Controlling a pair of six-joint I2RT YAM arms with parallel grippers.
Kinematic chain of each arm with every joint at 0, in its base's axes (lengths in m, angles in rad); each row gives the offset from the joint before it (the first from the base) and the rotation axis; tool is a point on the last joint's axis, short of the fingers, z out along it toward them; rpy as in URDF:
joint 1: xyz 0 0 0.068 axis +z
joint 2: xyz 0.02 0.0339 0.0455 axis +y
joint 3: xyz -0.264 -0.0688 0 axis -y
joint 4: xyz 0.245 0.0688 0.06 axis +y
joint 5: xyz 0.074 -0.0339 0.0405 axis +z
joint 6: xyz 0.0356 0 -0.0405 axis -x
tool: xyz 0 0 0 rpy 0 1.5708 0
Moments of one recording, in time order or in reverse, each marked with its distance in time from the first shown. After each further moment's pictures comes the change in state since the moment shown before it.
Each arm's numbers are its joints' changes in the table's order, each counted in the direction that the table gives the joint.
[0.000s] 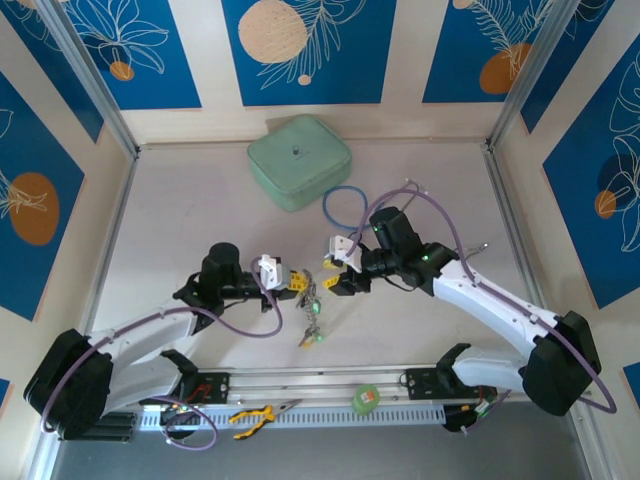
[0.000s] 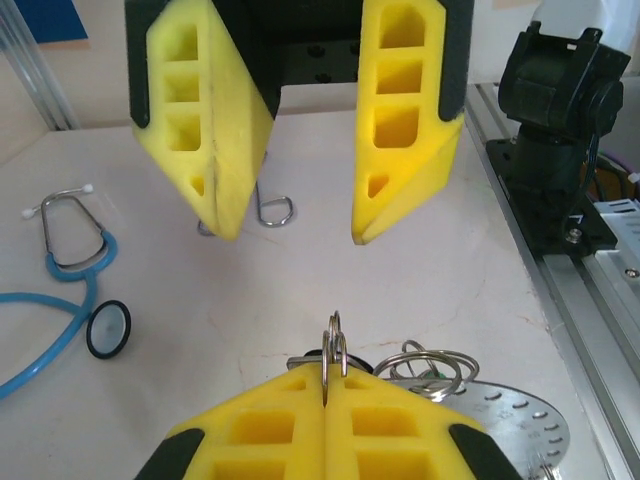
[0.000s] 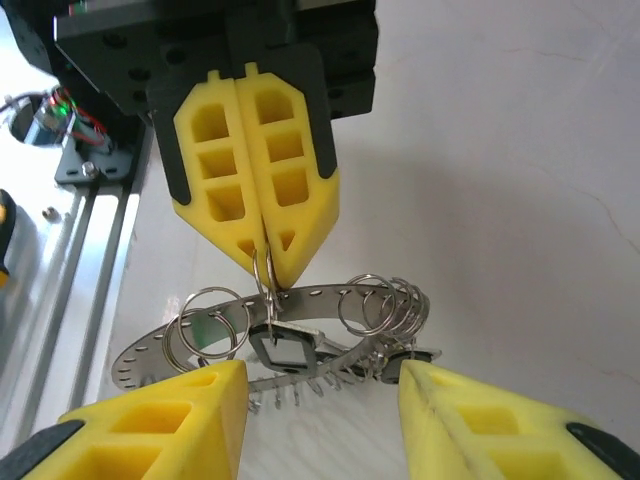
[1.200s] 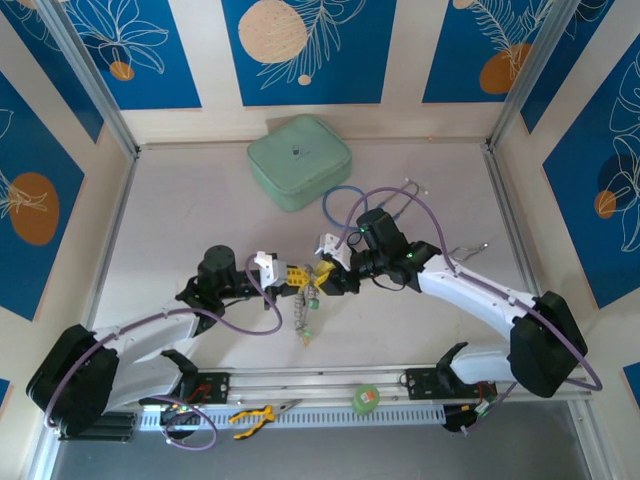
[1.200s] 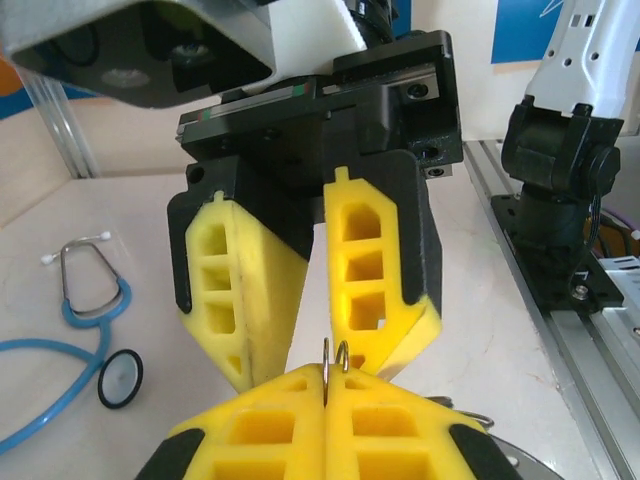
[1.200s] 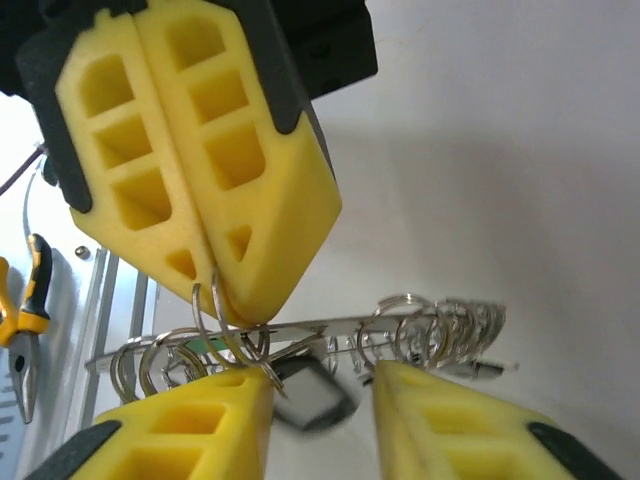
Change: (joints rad) left arm -0.002 0.028 -0.026 -0.206 -0.014 0.112; right arm 0.030 0.101 -0.001 -0.088 0.020 -0.166
